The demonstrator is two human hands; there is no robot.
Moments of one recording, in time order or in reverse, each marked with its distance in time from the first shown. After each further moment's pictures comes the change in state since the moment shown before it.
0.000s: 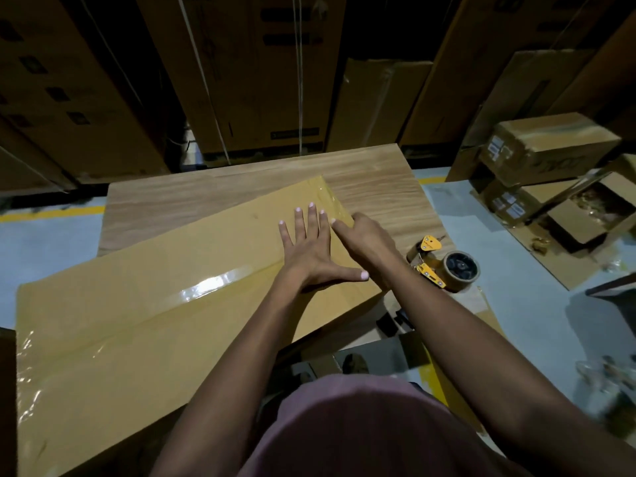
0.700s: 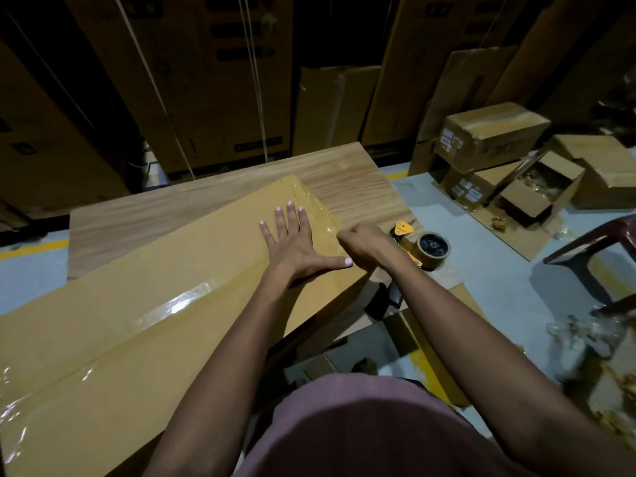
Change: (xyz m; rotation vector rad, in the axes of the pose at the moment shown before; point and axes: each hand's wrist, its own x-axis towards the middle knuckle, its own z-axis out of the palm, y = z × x) left_hand 0.000 -0.002 0.001 0.049 0.001 0.020; right_hand -0.047 0.027 -0.024 0.068 -0.107 0.110
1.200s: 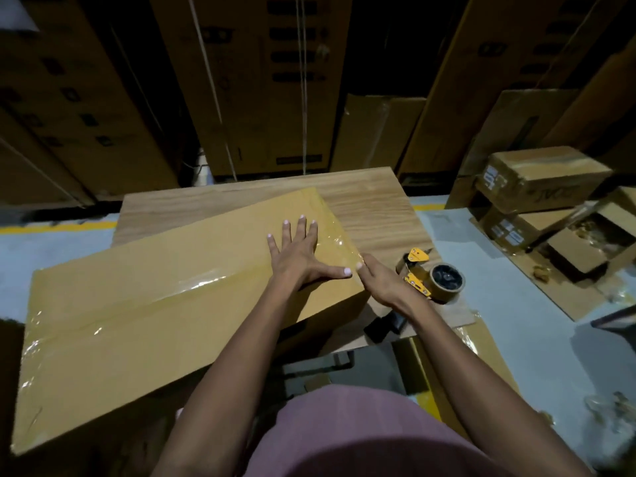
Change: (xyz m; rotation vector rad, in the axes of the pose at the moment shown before) left_hand -0.019 0.018 -0.001 -0.076 0.078 -0.174; right_hand -0.023 0.053 0.000 0.062 -0.162 -0.273
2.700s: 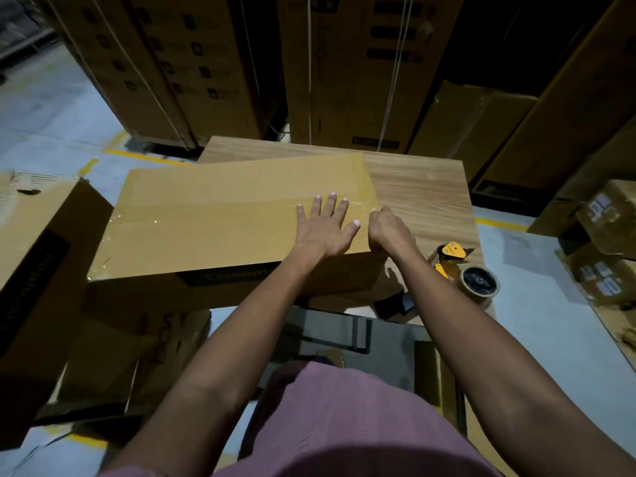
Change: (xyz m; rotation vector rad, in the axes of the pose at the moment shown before) left_hand -0.043 0.022 0.034 0.111 0.159 -0.173; right_hand 0.051 -0.024 0.005 -0.229 0.144 0.040
